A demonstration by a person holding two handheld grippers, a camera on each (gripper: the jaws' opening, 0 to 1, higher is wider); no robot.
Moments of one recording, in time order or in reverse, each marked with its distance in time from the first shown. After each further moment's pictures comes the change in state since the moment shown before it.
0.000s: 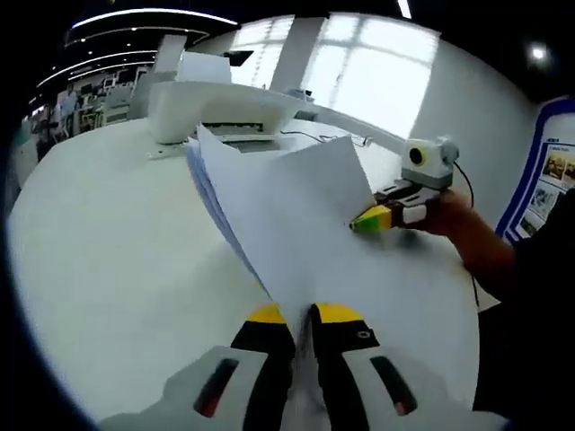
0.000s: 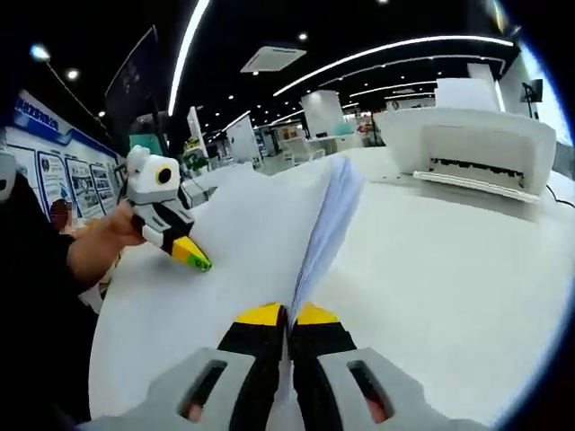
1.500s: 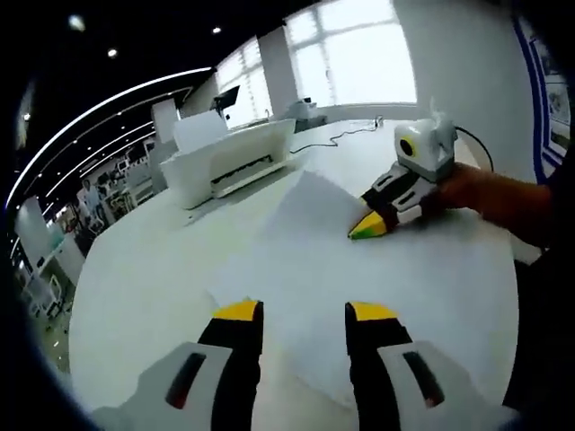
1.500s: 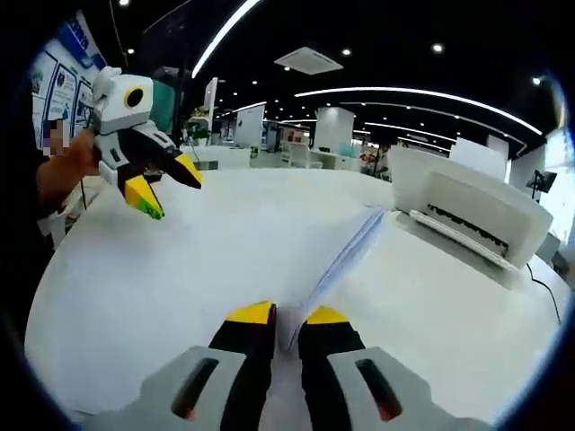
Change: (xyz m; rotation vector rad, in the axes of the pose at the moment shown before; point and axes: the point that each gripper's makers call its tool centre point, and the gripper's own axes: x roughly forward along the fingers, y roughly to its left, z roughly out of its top) left arm -0.026 -0.025 0.009 0.351 -0.027 0.248; right arm 0.004 -0.003 -0.008 -0.314 -0.021 -0.108
